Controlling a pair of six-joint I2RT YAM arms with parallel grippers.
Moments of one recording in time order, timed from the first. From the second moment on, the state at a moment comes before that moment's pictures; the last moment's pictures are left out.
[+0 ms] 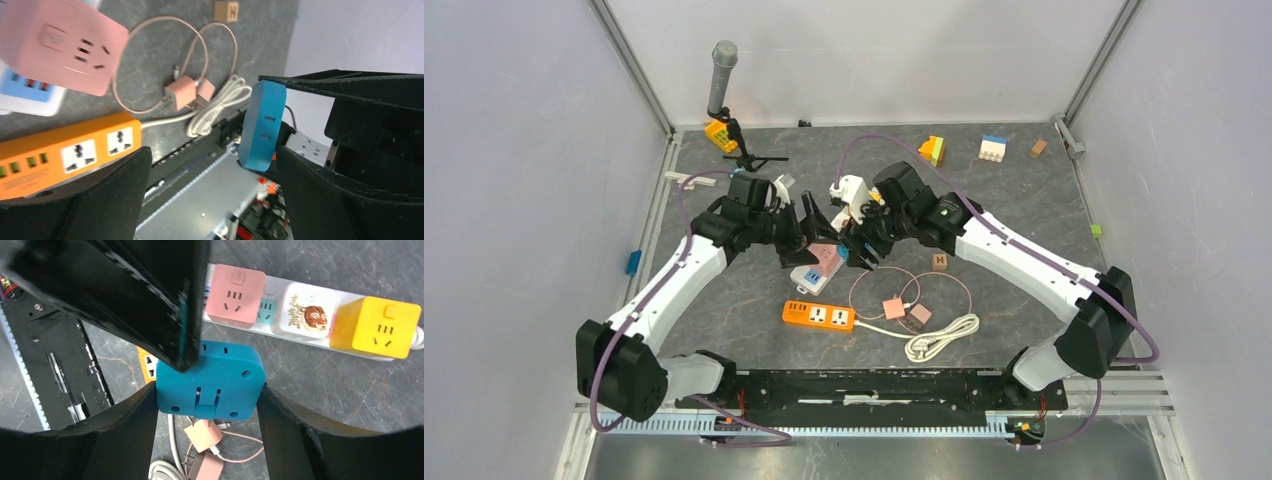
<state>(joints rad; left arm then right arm) -0.38 1.24 1.04 -0.62 0.56 -0.78 0.81 1.51 1.36 -0.60 -0.32 -0.20</state>
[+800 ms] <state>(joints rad) -0.40 1.33 0.98 -0.47 0.85 -0.87 0.88 1.60 1.50 -0.69 -0.40 -0.31</state>
